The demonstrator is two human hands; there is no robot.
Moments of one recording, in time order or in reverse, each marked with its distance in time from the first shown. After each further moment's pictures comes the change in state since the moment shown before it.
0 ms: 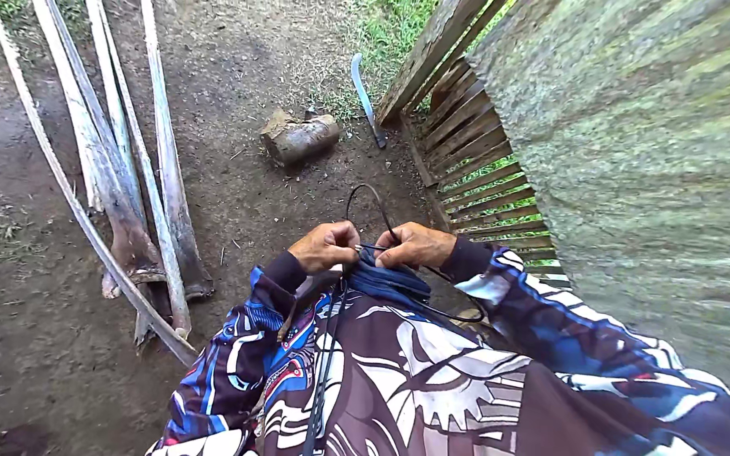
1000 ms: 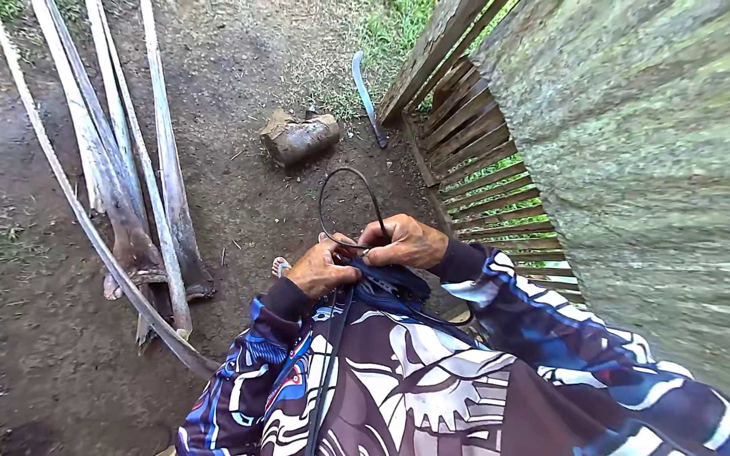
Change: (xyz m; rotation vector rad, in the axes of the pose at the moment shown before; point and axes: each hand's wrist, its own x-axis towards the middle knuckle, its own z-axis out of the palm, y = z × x) left_hand -0.013 0.008 0.019 -0.105 0.178 -0.292; right_hand 0.012 -0.015 0.002 0.072 0.020 -0.482
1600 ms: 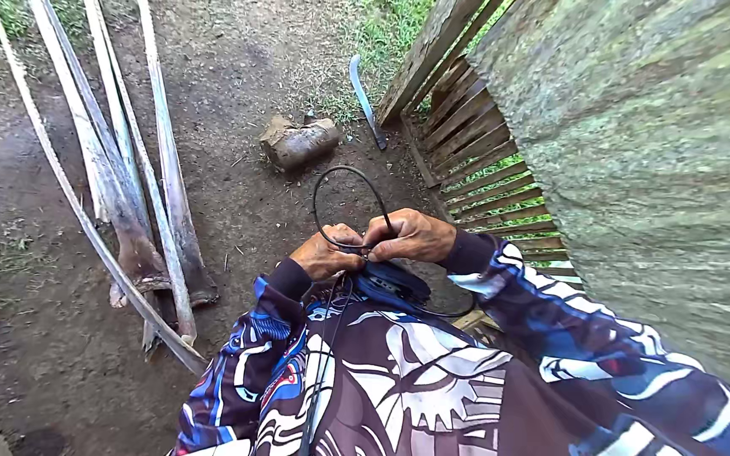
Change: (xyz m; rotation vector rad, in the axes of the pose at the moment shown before) left_hand 0.040 0.010 -0.013 0.199 -0.084 0.294; right_hand 0.006 0.001 -0.030 -0.051 -0.077 -0.202
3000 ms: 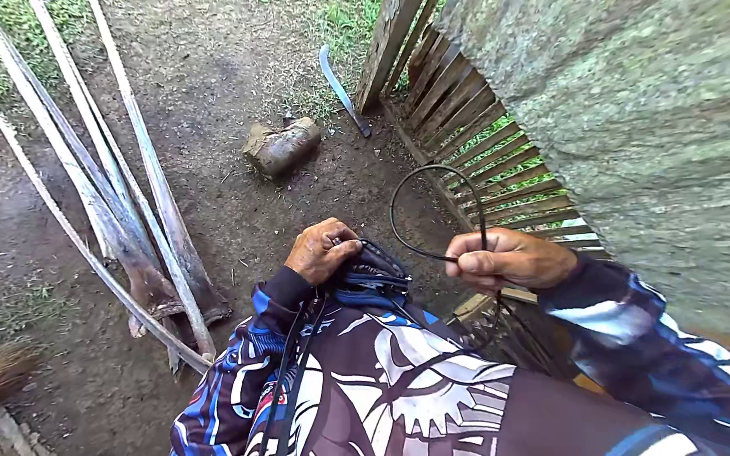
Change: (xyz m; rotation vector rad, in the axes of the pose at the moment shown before) left_hand 0.027 0.022 0.019 0.338 0.082 0.124; right_hand -0.148 -0.021 -0.030 0.446 0.099 0.272
